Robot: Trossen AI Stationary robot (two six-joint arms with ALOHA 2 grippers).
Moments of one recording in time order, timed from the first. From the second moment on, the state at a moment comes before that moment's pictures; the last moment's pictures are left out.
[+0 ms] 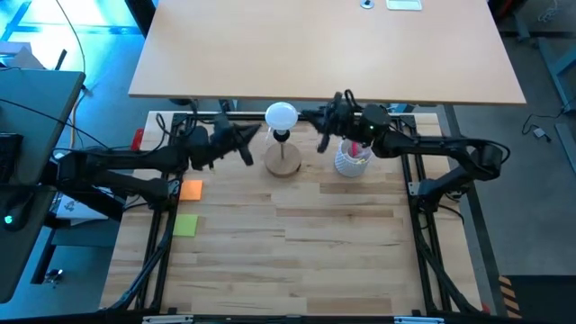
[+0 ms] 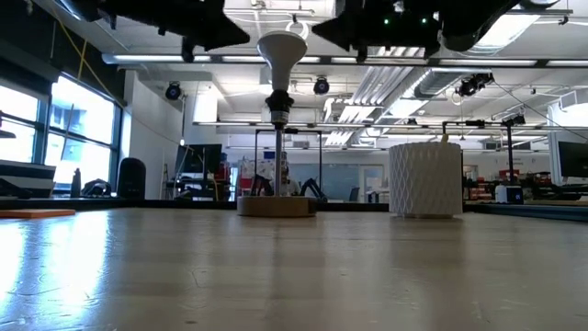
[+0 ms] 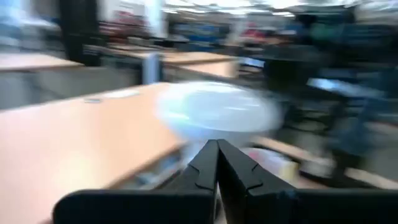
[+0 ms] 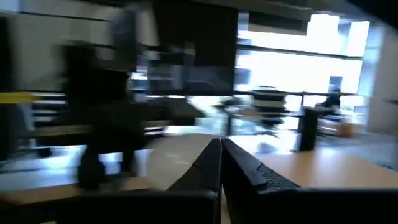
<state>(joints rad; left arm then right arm) 0.21 1.07 0.68 0.41 -0.36 -0.10 -0.40 1.44 0.88 0.74 -0.11 -0.05</state>
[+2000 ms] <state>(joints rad) 0.36 1.03 0.74 0.26 -0.18 -0.19 -0.47 1.49 0.88 0.82 -0.53 0.07</state>
